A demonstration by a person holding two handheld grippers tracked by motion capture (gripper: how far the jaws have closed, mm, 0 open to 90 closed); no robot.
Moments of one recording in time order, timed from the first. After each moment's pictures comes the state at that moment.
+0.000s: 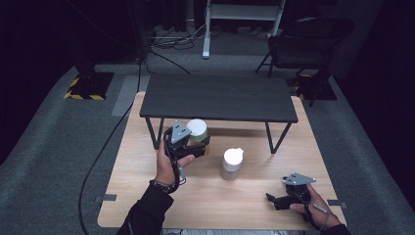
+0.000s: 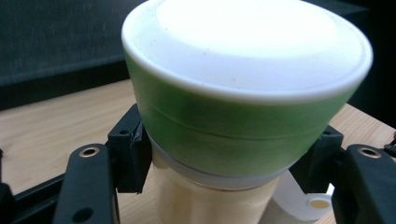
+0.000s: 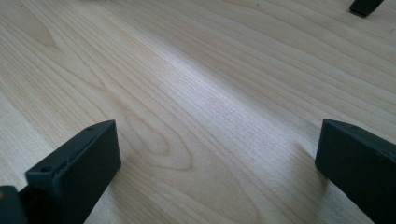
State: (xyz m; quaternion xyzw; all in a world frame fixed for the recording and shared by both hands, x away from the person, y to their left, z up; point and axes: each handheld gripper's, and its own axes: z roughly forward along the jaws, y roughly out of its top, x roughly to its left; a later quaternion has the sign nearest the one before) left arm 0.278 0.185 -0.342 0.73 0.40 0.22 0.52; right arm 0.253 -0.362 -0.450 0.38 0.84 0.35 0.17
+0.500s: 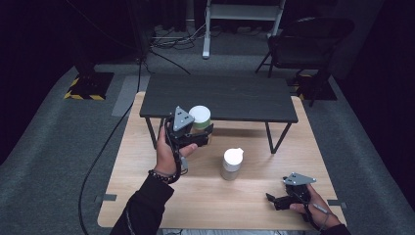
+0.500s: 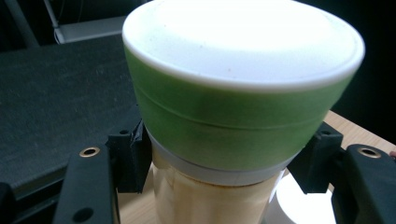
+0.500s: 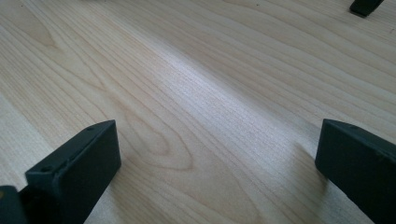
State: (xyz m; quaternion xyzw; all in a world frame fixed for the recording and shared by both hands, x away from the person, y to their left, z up) left arm 0.282 0.176 -0.300 0.73 0.39 0.25 0.51; right arm 0.253 -0.362 -0.450 0.38 0.84 0.35 0.17
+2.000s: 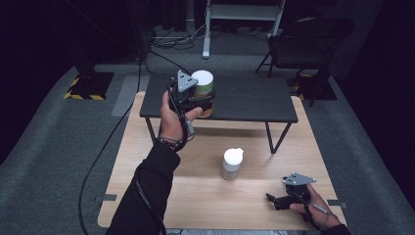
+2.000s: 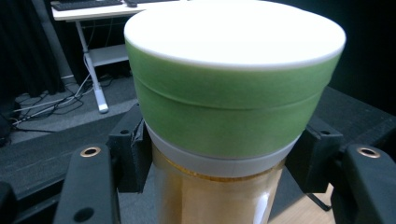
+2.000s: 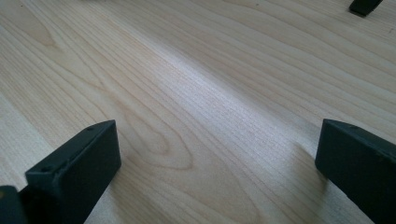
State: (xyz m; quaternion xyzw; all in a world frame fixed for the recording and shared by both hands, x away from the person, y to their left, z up) left arm 0.334 0.160 -0.252 0.70 0.40 0.29 0.52; right arm 0.253 -0.362 -0.450 0.38 0.84 0.35 0.17
